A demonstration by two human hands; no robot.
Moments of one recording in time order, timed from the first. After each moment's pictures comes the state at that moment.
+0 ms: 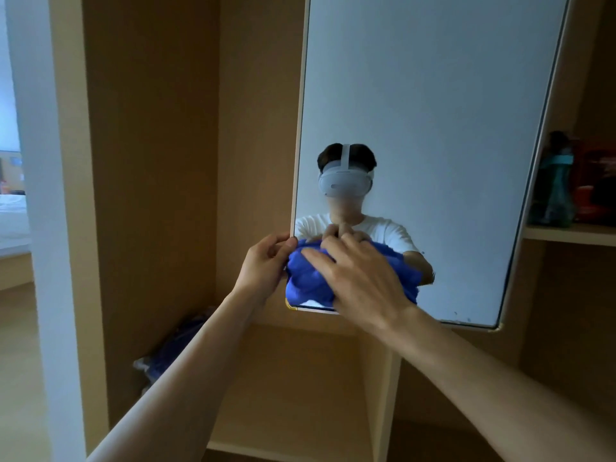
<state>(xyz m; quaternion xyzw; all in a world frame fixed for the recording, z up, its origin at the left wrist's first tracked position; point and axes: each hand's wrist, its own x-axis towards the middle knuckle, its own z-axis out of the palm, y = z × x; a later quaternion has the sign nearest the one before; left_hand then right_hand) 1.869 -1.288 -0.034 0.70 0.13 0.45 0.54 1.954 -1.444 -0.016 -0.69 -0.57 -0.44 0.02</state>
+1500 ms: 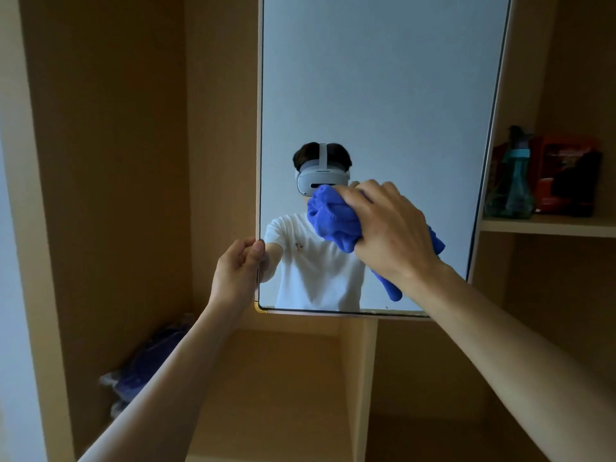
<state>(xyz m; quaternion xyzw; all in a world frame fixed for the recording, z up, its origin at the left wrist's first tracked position) 1.881 -1.303 -0.042 0.69 0.17 0.52 0.48 2.000 -1.496 0.039 -0.71 -0.48 -0.49 0.17</state>
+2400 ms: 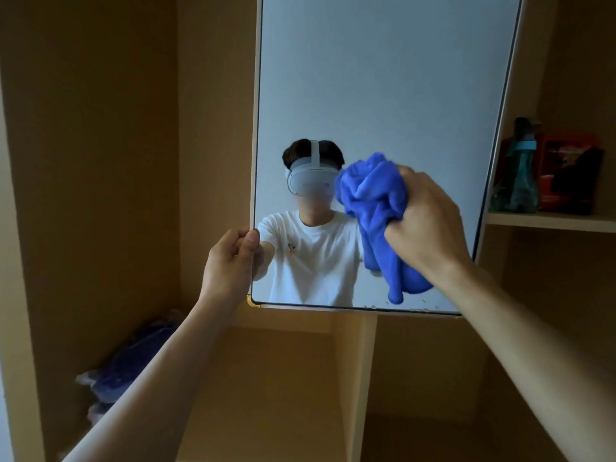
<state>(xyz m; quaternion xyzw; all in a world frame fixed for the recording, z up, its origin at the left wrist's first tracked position) 1.889 -1.298 -0.049 0.68 0.17 0.53 0.47 2.017 -1.515 0.032 -0.71 -0.43 -0.42 0.36</state>
